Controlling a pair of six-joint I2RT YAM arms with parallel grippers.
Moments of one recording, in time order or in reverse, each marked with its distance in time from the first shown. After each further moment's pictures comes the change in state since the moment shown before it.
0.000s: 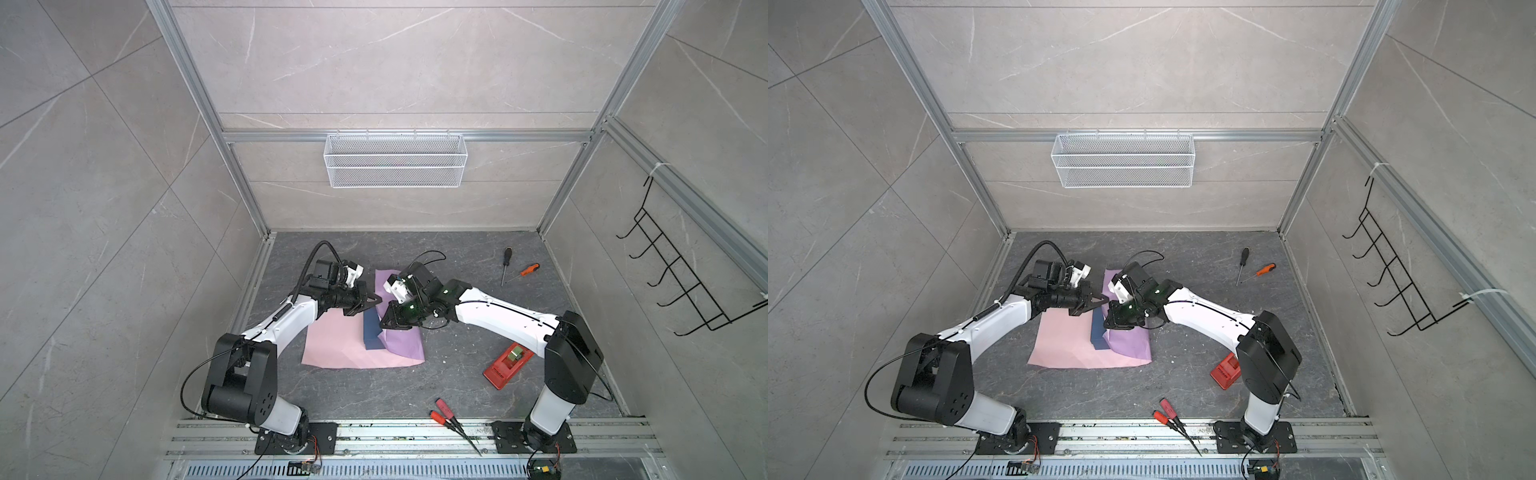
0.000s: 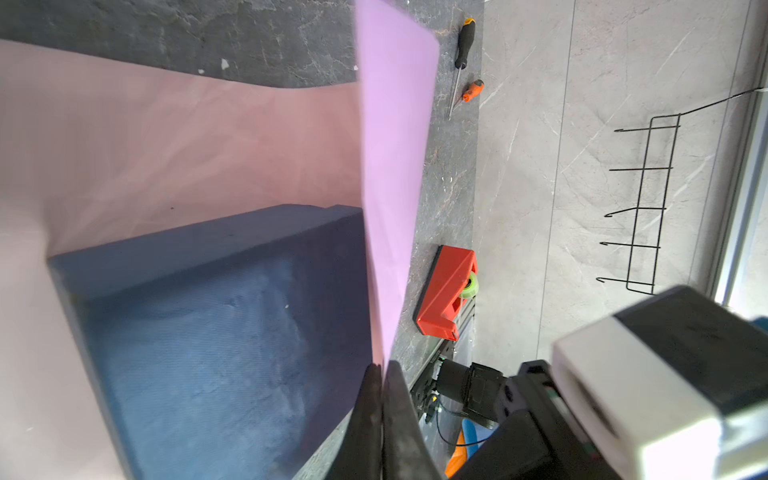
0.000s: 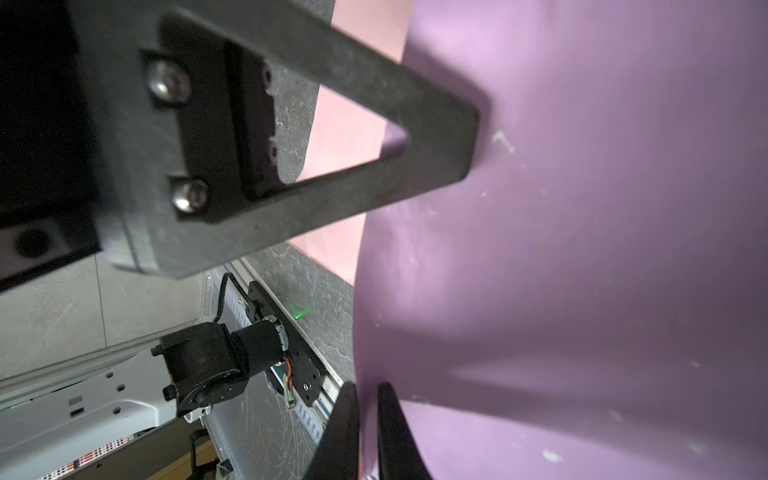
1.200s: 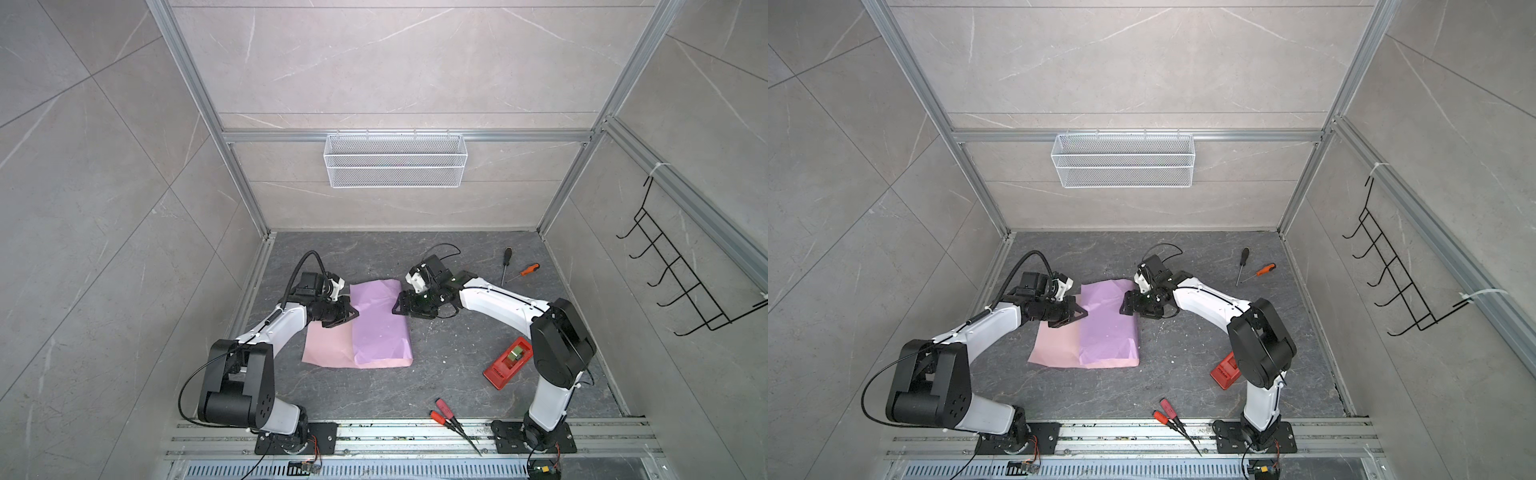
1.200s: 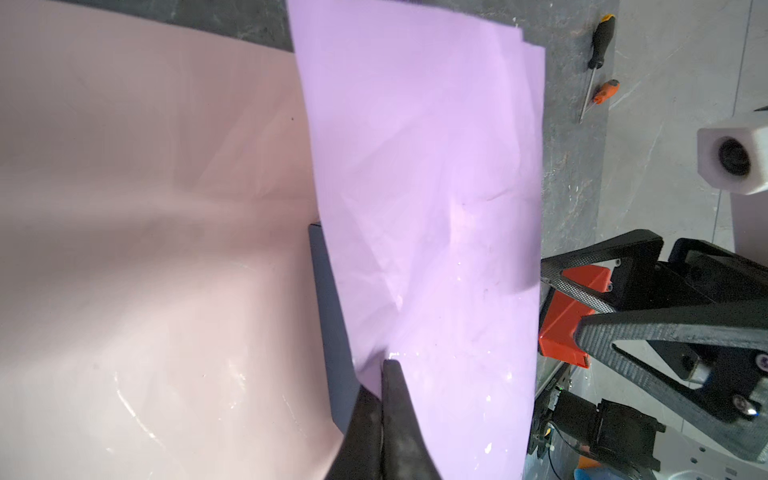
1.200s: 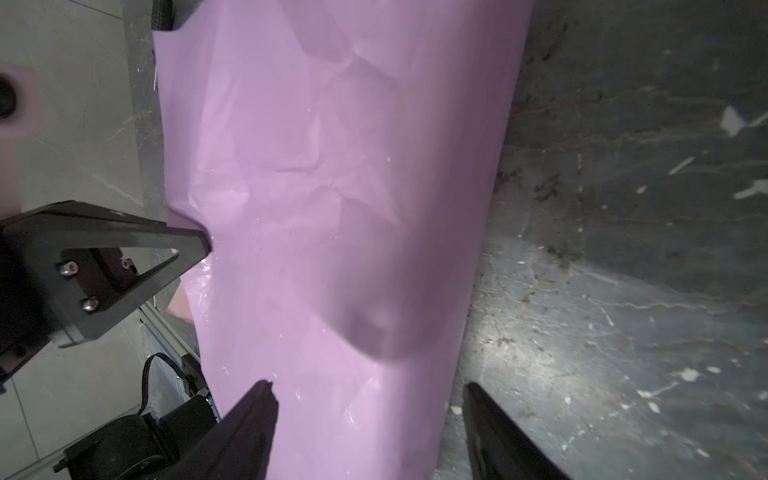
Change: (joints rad) left arm 0.116 -0.025 -0.117 -0.108 -0.197 0.272; right arm -0.166 0.082 -0.051 0.010 0.059 -0.047
